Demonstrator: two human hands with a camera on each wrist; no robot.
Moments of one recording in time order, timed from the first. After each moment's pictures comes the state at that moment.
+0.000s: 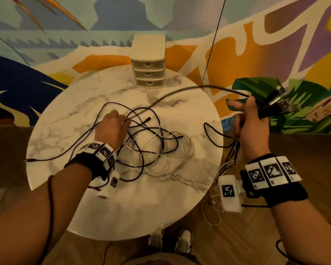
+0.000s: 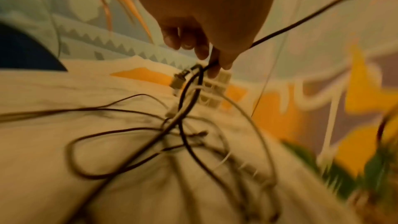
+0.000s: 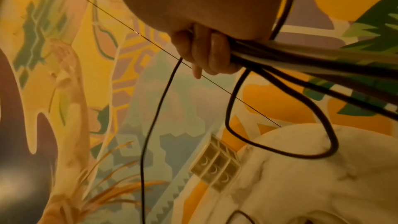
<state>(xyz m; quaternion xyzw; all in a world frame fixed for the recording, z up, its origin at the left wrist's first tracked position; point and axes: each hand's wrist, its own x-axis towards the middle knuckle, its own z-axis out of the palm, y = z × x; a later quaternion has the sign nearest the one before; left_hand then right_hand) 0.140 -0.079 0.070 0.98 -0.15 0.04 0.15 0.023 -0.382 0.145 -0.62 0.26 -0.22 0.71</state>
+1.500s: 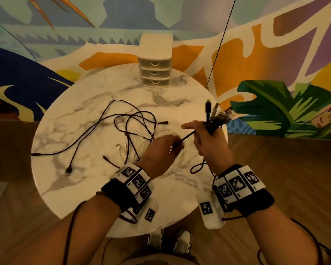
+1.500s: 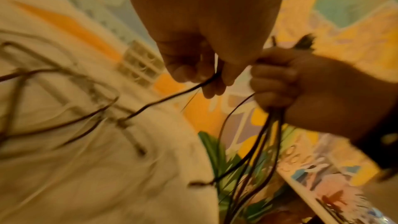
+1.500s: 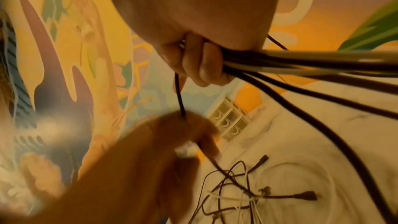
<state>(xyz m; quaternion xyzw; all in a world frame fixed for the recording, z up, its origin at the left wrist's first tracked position) 0.051 -0.164 0.080 0.89 -0.26 -0.06 0.37 0.022 -0.313 0.119 -0.73 0.15 -0.04 0.67</state>
